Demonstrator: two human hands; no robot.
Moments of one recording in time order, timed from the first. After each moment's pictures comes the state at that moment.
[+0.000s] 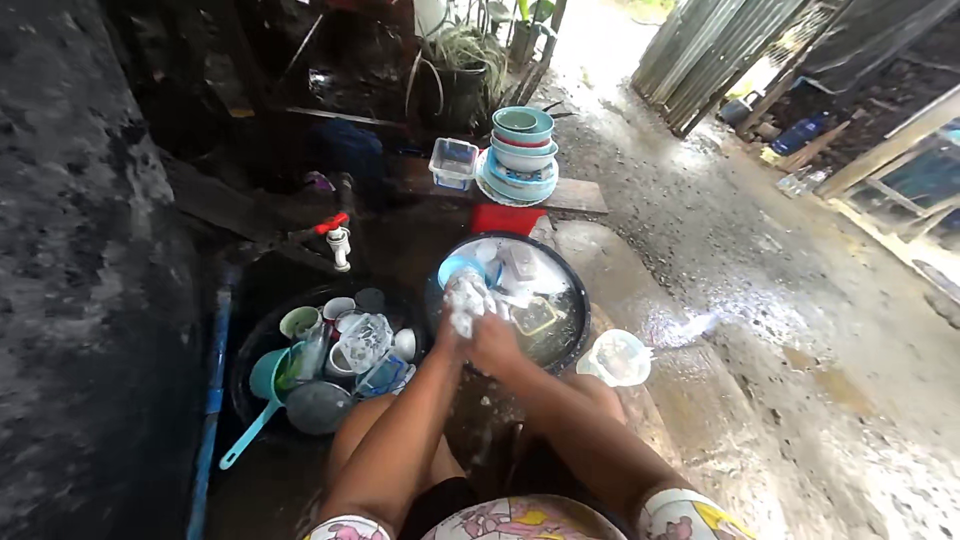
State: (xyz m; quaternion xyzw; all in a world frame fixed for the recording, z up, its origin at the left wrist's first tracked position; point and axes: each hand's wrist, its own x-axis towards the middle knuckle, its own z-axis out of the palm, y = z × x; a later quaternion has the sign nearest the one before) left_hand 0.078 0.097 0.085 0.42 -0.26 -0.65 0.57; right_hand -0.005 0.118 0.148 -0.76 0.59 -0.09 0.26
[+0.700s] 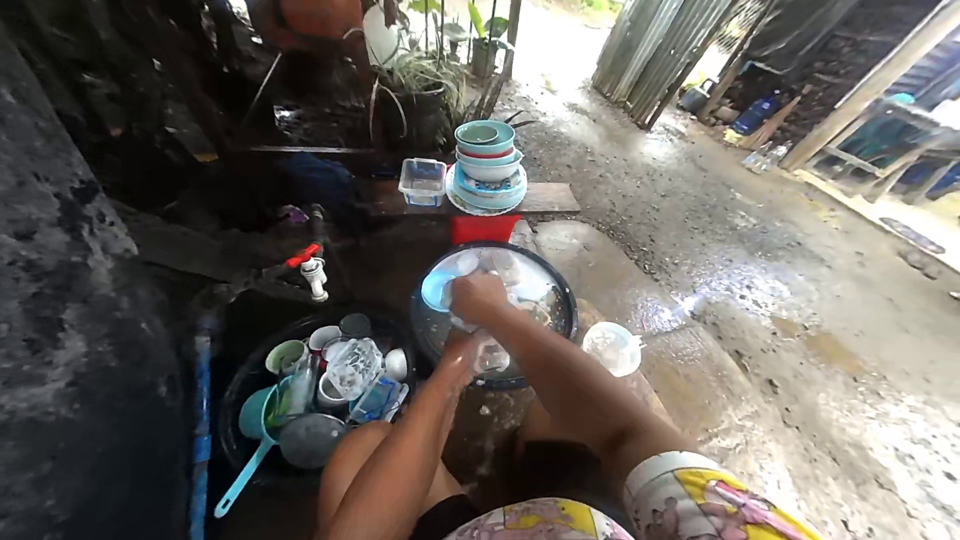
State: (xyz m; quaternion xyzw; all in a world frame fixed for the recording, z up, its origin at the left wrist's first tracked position) left_hand 0.054 0.121 0.119 0.46 -0.31 -0.70 0.45; right_hand -0.019 0.048 0.186 -0.75 0.62 -0.02 0.22
